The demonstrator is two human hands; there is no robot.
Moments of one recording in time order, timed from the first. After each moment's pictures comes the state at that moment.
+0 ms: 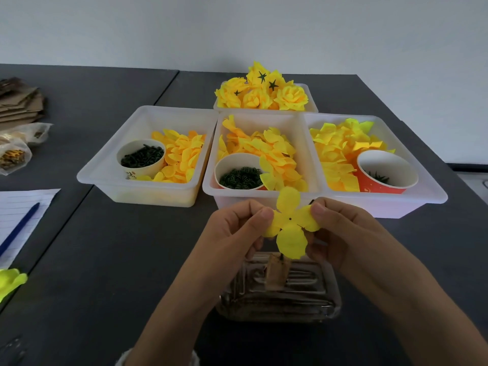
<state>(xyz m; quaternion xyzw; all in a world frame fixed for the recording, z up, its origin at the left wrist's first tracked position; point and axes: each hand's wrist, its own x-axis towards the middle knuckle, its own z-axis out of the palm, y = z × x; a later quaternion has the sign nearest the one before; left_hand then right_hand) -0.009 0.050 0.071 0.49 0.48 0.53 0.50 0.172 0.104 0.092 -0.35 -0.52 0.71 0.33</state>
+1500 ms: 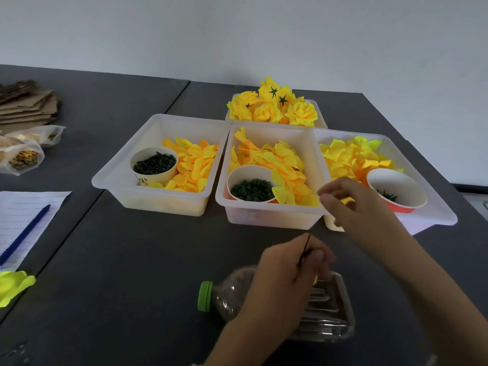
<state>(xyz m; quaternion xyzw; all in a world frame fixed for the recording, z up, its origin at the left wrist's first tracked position) 0.035 0.054 0.044 0.62 0.53 0.48 0.32 0.164 0.160 0.091 -0.50 -0.76 0.29 0.30</state>
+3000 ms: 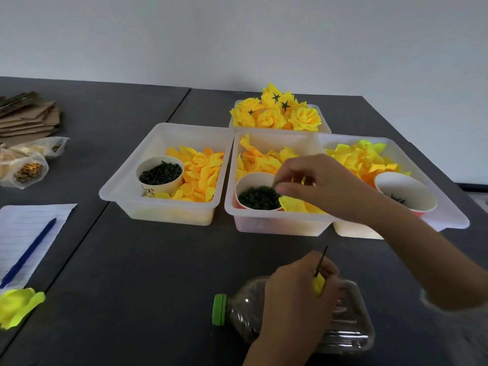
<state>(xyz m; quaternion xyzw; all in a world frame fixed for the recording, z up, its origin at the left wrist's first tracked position) 0.043 0.059 0.013 0.59 0.63 0.40 0.30 0.101 0.195 0.128 -0.29 -0.90 0.26 0.20</state>
